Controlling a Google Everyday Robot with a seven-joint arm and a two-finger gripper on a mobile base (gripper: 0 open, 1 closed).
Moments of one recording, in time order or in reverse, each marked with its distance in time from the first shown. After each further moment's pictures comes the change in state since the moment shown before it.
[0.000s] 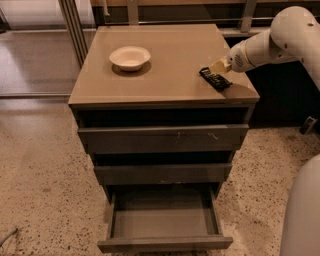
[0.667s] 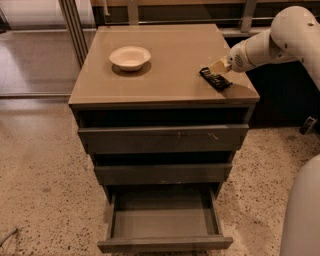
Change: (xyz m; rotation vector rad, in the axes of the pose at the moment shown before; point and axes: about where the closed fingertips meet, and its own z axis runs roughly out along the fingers) arm 0.000 0.000 0.000 -0.001 0.001 0.000
